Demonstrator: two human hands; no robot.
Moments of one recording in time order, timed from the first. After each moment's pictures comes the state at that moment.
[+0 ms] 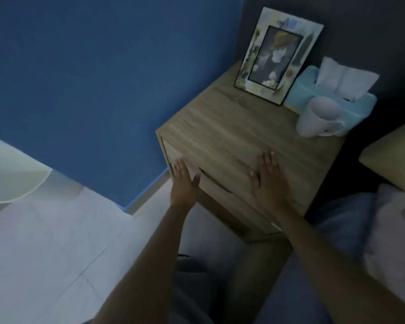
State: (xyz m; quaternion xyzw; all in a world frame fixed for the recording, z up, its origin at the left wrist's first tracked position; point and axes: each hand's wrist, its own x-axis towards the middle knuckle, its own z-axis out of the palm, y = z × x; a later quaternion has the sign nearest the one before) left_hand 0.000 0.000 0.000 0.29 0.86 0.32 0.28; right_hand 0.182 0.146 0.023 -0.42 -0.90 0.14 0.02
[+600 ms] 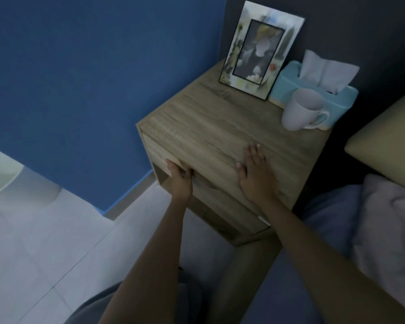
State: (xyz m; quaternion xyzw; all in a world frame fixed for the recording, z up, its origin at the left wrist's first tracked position) left_hand 0.033 0.031 -0.022 0.15 0.75 0.56 0.33; right_hand 0.184 0.156 0.006 -0.42 -0.90 0.13 0.05
